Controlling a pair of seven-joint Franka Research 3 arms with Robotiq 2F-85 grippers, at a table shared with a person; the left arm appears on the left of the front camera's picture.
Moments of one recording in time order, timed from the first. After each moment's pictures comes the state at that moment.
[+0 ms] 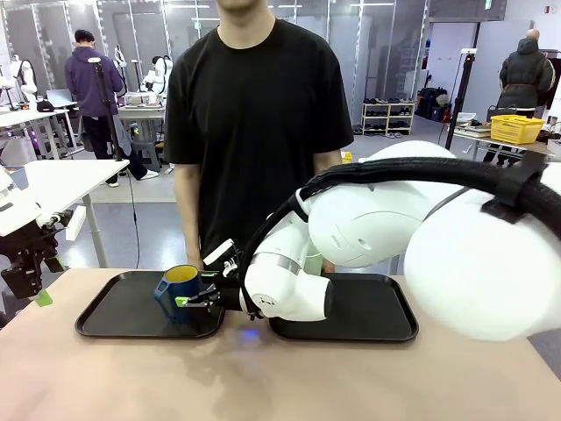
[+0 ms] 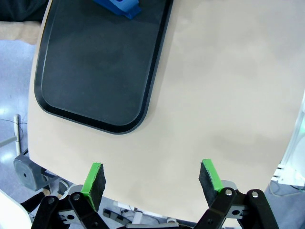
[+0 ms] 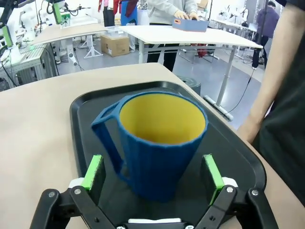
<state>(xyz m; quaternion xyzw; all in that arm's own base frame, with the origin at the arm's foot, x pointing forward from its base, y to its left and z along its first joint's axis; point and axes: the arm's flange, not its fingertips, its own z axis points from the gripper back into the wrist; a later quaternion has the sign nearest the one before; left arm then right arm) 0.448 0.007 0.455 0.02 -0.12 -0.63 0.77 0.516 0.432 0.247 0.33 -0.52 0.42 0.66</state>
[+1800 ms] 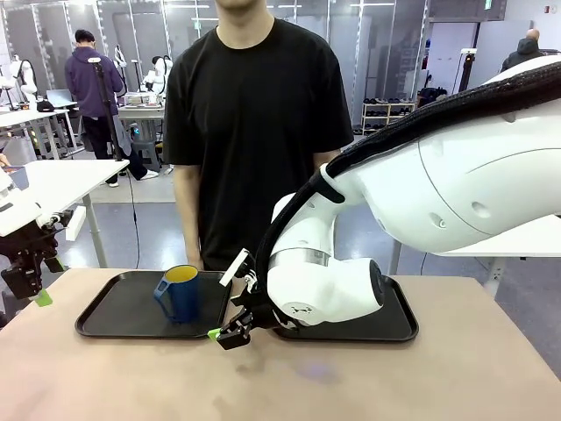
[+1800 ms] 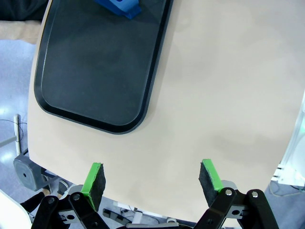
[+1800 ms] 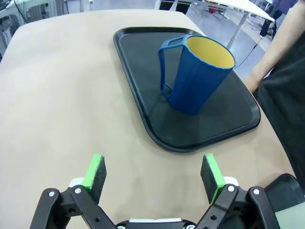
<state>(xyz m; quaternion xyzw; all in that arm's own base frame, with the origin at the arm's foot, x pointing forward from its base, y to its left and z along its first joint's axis) 0.448 0.008 0.455 0.02 -0.12 -0.63 0.77 0.415 0.362 0.300 0.23 -0.44 0.52 0.70</state>
